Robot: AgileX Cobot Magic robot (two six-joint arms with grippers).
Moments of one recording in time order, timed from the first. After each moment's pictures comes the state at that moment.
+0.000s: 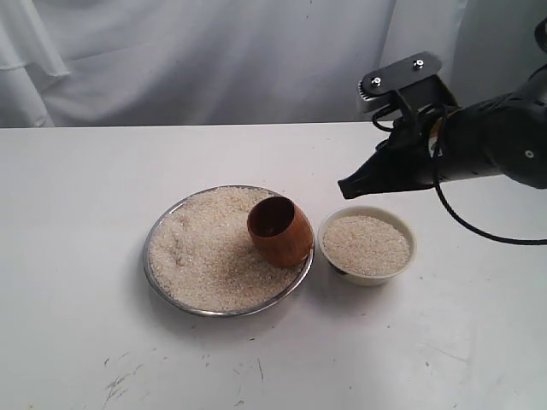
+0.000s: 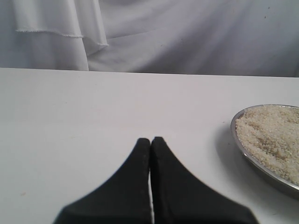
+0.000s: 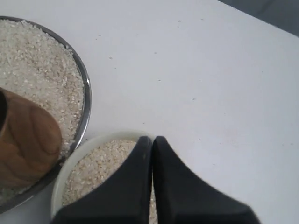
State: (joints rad) left arm 0.01 0.01 0.00 -0.04 0.29 0.01; right arm 0.55 1.60 -0.98 -0.34 0.26 0.21
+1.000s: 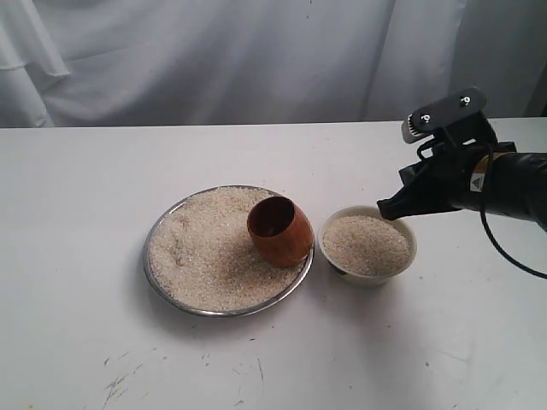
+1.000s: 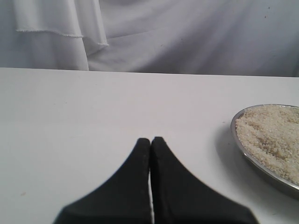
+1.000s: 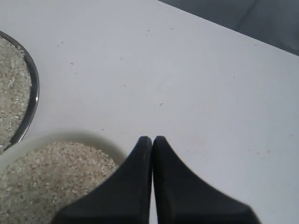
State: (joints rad) left arm 0.01 0.01 0.00 -0.04 0.29 0.01; right arm 0.37 1.65 -0.77 -0.30 -0.17 0.05
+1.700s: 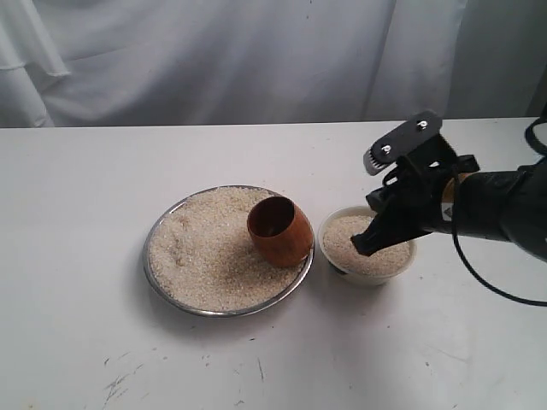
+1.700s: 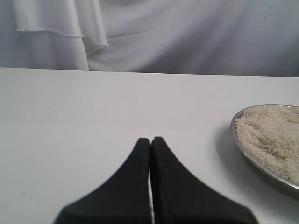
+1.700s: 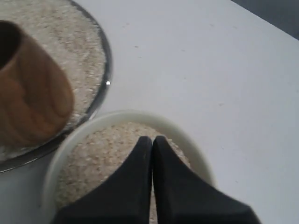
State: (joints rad) left arm 0.01 0.01 0.00 -0.04 0.29 0.01; right arm 0.48 1.65 -0.75 -0.52 -0.15 0.18
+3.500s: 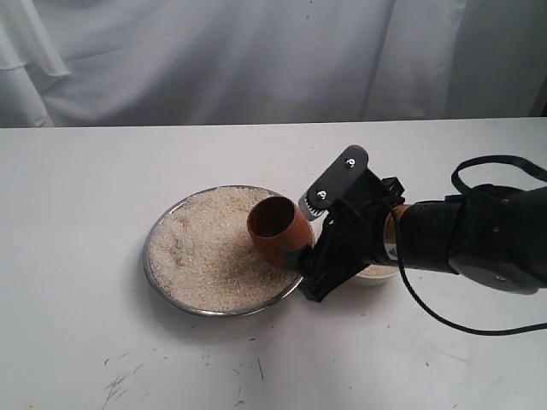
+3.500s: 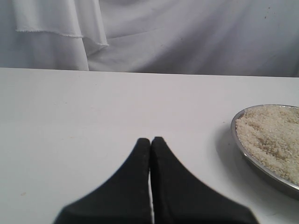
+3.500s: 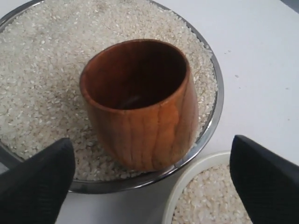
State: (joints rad) left arm 0.01 0.01 0.00 -0.04 0.29 0.01; right arm 0.64 1.73 -0.75 -0.66 -0.28 0.27
